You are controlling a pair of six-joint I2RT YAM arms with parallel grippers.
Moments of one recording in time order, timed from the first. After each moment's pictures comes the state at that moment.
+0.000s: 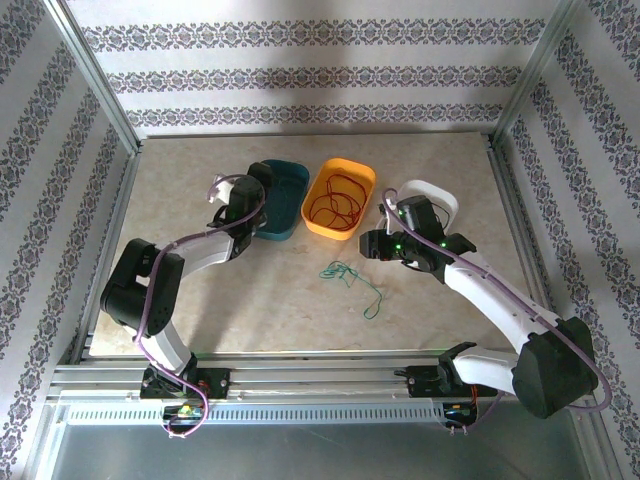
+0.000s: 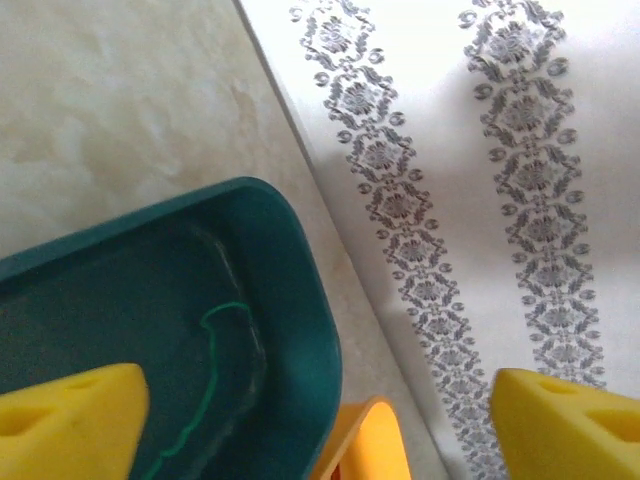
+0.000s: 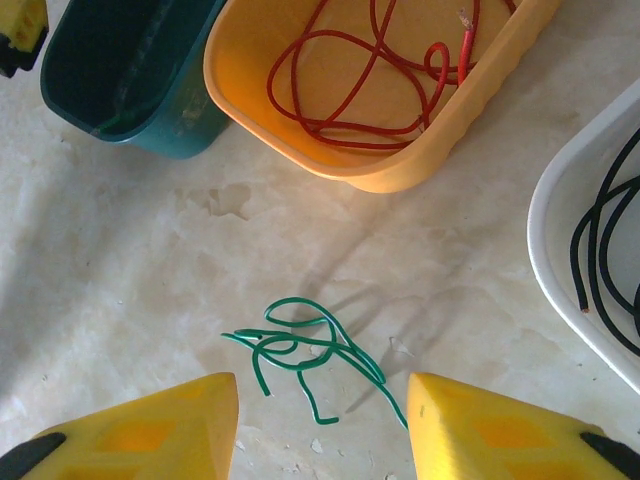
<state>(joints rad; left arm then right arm) -0.38 1.70 0.94 0.39 -0.38 -1.34 0.42 1.20 0.84 -0.46 -0.27 0.37</state>
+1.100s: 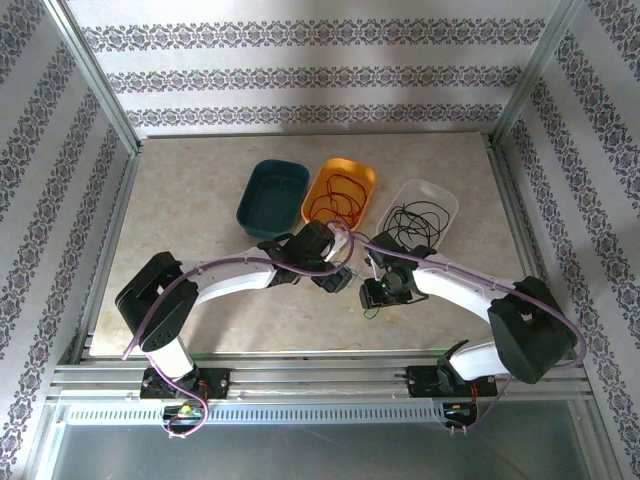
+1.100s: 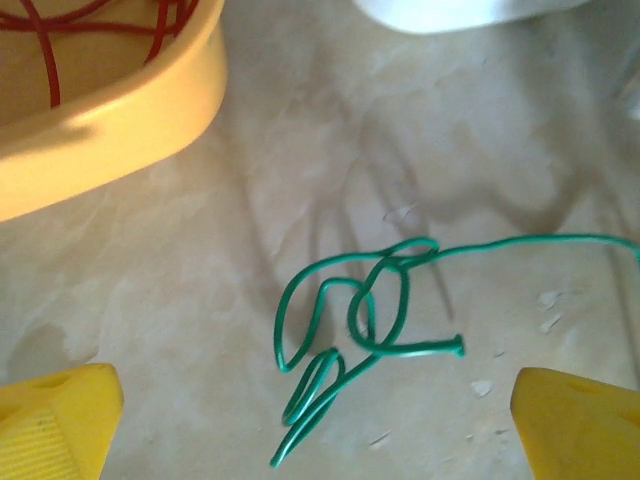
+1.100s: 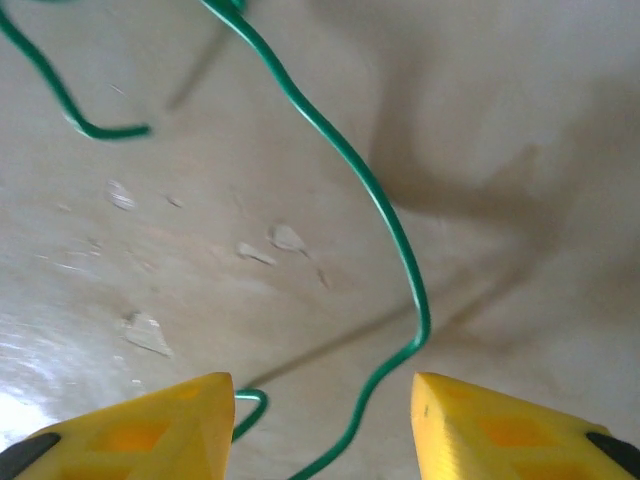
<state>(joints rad) -0.83 1.69 1.03 -0.23 -0.02 -0.08 0.60 1.40 0.72 -0.71 -0.14 0.43</state>
